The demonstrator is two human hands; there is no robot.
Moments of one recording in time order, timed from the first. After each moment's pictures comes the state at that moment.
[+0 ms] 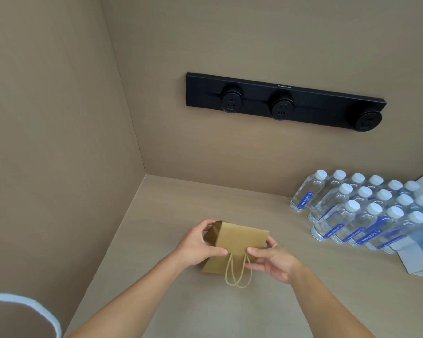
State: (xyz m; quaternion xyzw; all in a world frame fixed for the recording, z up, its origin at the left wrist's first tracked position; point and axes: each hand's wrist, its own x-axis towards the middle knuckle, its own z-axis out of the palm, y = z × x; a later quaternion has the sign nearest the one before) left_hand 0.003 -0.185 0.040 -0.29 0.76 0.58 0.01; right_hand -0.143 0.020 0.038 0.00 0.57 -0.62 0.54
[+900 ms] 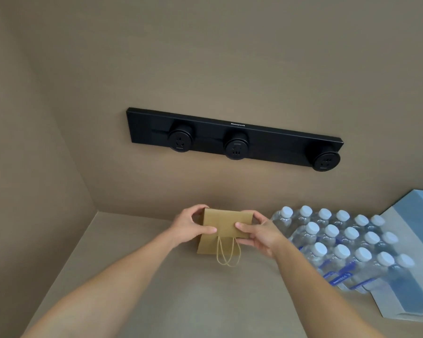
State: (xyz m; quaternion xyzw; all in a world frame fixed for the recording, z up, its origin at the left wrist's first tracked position) left_hand -0.190 -0.219 0.094 -0.26 0.77 0.58 -0.03; right_hand -0.312 -0.019 0.115 -0.05 0.63 -0.65 0.42
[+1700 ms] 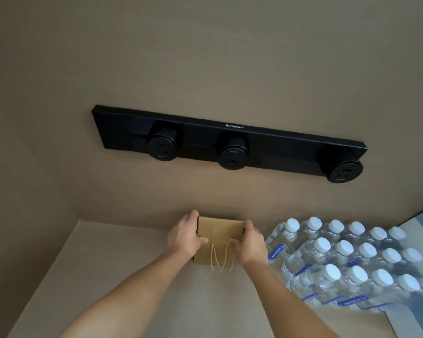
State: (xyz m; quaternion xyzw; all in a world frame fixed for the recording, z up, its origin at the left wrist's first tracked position) left_hand -0.248 -0.219 0.048 -0.32 0.91 0.27 -0.01; right_hand -0.330 -0.058 0.056 -0.16 0.95 -0.26 0.10
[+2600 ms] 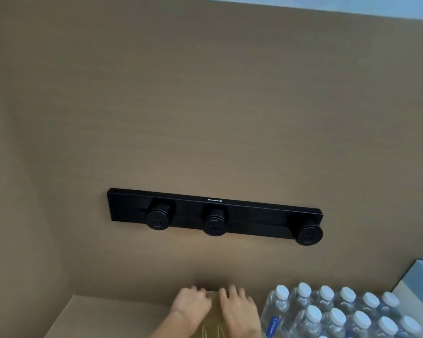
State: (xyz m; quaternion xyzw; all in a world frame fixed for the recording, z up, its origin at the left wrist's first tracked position) left_hand -0.256 -0.179 0.106 -0.07 0.98 -0.06 0.16; right_hand -0.307 -0.063 0.107 -0.36 0.93 0.02 -0.04
